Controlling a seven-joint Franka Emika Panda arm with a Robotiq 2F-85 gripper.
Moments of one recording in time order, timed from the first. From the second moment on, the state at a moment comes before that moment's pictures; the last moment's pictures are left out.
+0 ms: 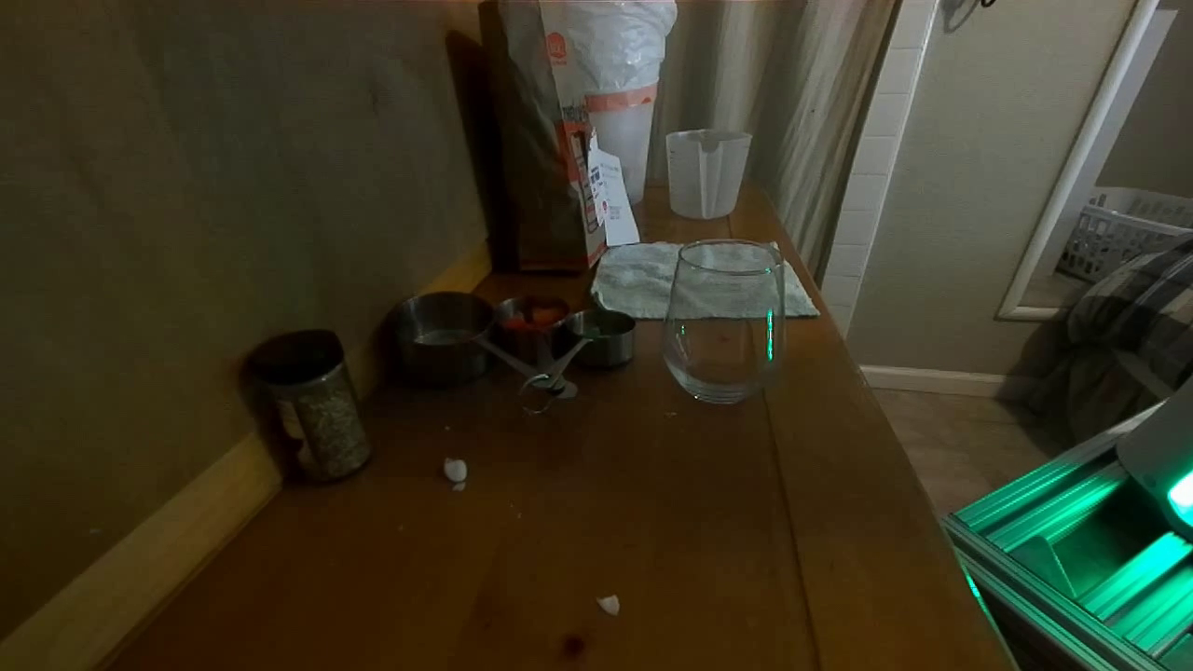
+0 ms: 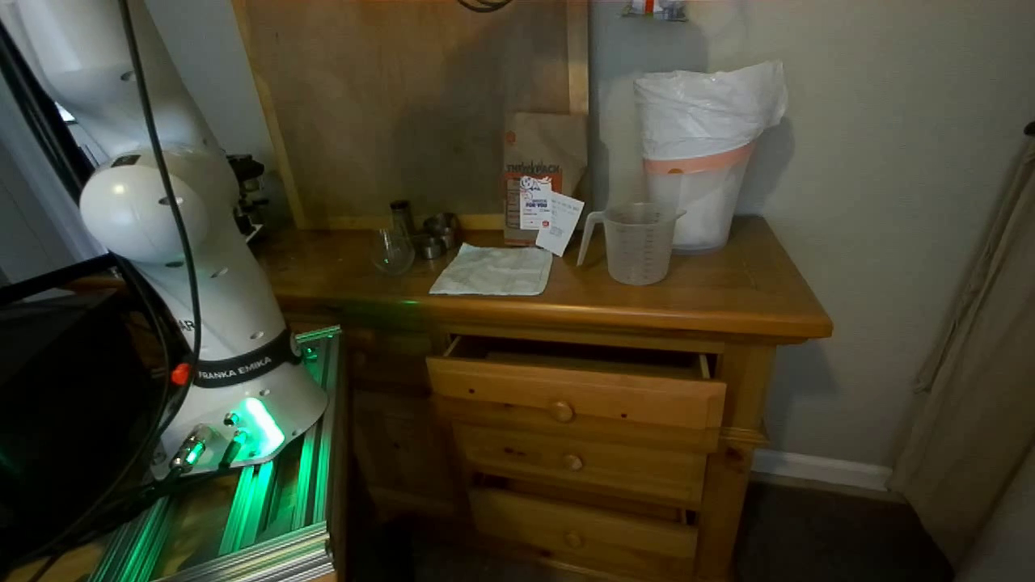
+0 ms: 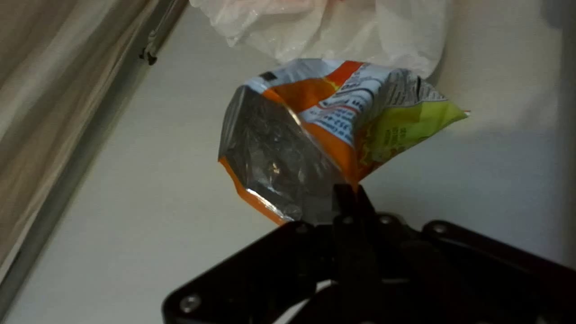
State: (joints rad) arm 0.10 -0.05 0.13 -1.80 -0.14 2.70 -0.27
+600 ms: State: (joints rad) arm 0.09 0.12 0.10 -1.67 -0.30 2.70 -0.14
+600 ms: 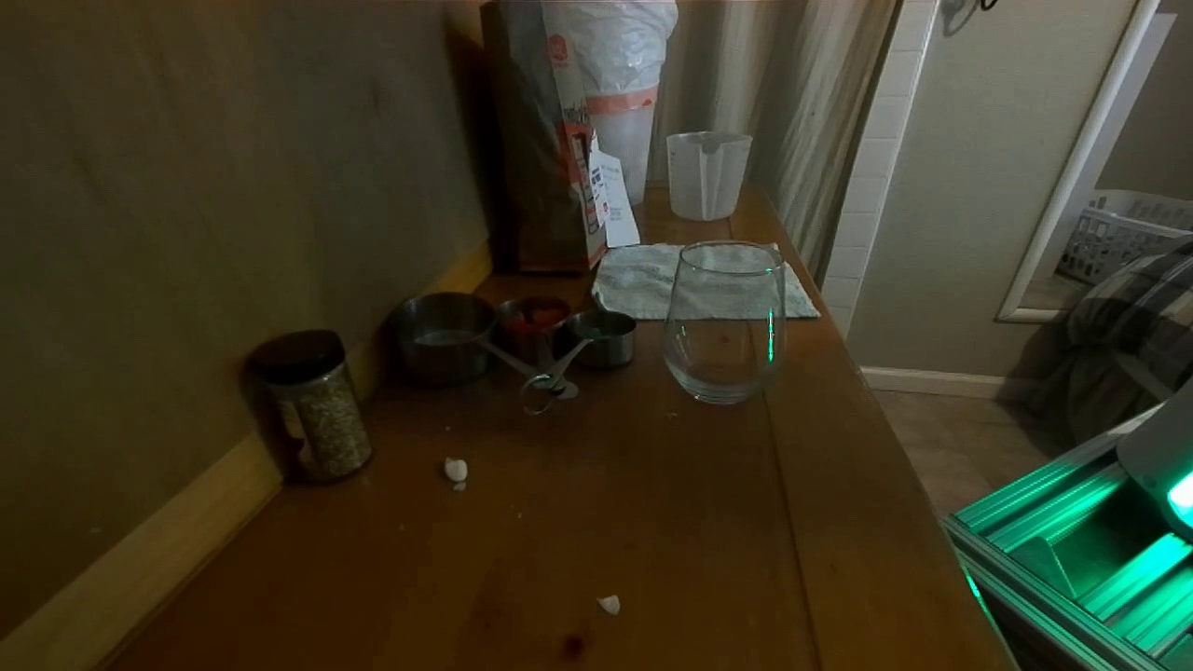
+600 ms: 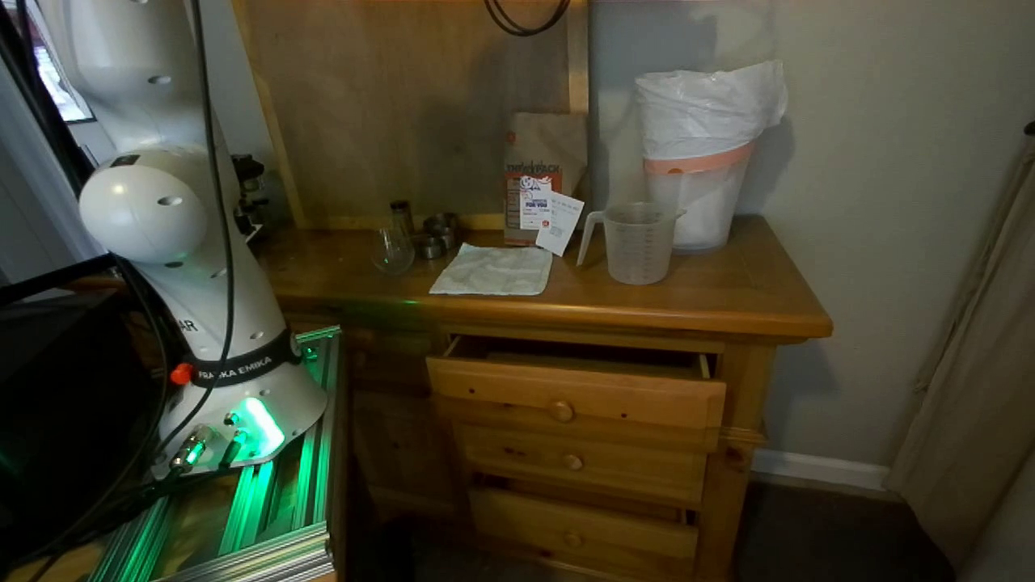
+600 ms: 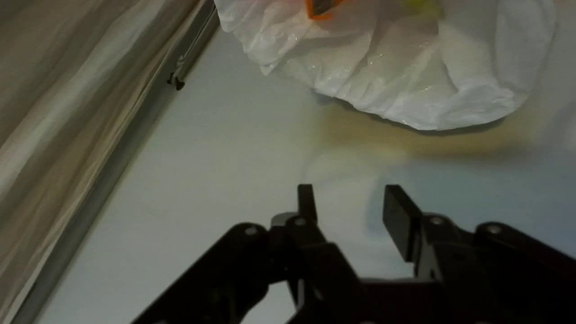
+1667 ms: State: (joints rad) arm 0.17 -0.10 0.16 -1.63 -0.22 2.01 -0.16
